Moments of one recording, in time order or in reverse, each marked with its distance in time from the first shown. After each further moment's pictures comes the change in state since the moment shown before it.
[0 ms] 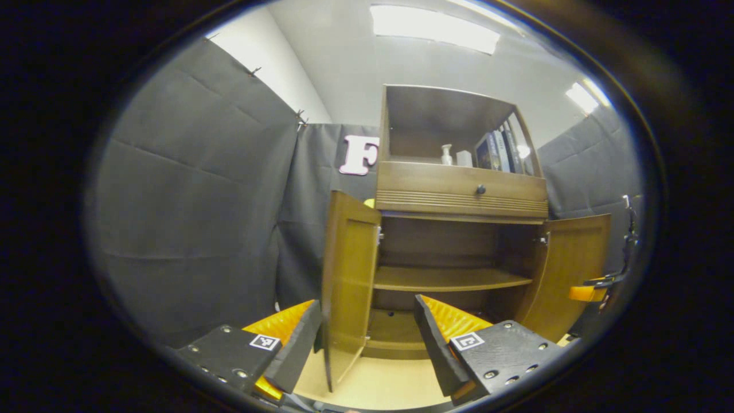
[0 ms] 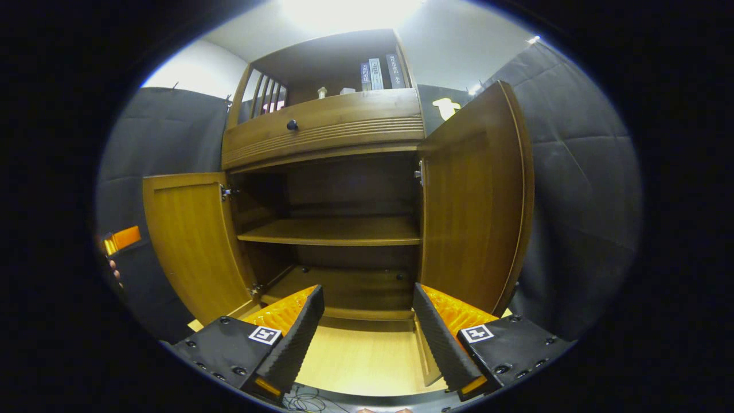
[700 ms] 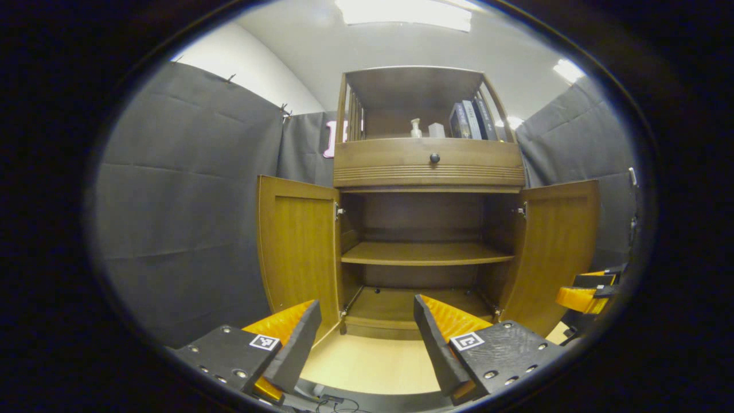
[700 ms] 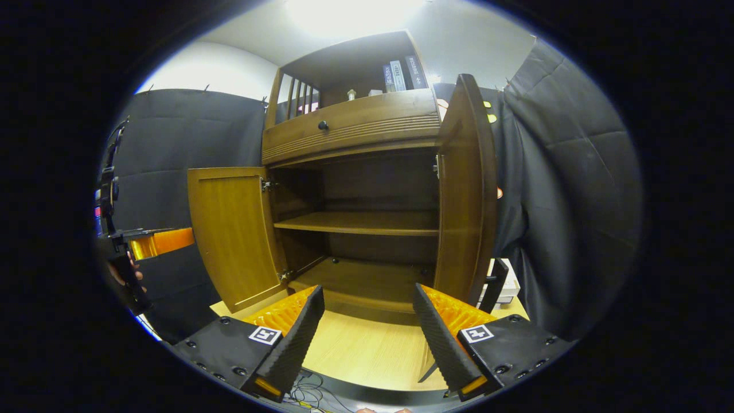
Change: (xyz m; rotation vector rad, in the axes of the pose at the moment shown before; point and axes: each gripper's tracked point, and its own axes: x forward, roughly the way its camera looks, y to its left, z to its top) left arm -0.040 -0.113 -0.033 0.088 0.112 0.094; right arm -0.040 -0.021 -0.029 -0.052 0.023 0.209
